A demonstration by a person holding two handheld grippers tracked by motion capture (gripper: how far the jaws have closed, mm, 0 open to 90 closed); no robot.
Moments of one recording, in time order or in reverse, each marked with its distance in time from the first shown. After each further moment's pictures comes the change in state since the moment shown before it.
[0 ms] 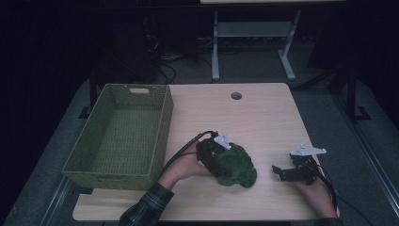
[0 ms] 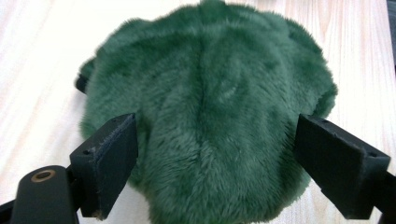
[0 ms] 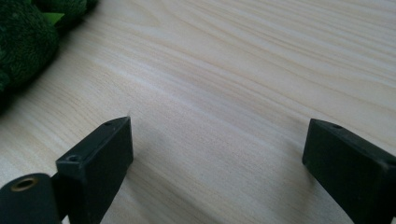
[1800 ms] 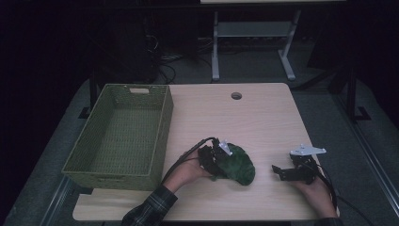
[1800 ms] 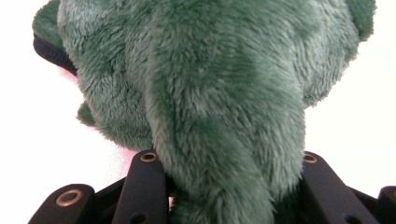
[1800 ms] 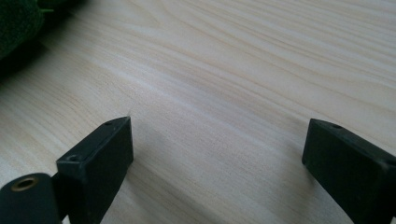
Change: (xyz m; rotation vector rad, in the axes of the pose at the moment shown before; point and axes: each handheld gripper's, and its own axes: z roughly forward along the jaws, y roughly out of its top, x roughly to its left) left arm -0.003 -0.008 0.016 0.112 0.011 -0.065; right arm 0.000 0.000 0.001 -0.002 -0.001 0.000
